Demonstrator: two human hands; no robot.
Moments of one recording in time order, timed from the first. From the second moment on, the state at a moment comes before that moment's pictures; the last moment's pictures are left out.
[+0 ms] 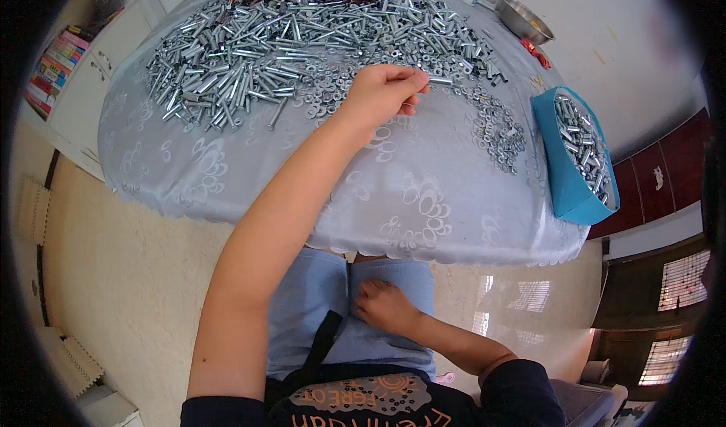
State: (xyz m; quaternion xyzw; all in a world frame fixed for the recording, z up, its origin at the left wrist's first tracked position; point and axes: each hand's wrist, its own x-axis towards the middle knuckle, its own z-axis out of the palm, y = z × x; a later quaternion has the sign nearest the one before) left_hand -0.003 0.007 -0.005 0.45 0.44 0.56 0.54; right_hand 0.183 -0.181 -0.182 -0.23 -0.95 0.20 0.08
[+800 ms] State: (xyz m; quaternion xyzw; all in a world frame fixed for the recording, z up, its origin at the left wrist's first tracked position) left_hand -0.007 0.010 -0.010 0.47 0.43 0.54 0.56; right_hand 0.155 -0.191 -0.211 -0.15 -0.97 0.16 -0.11
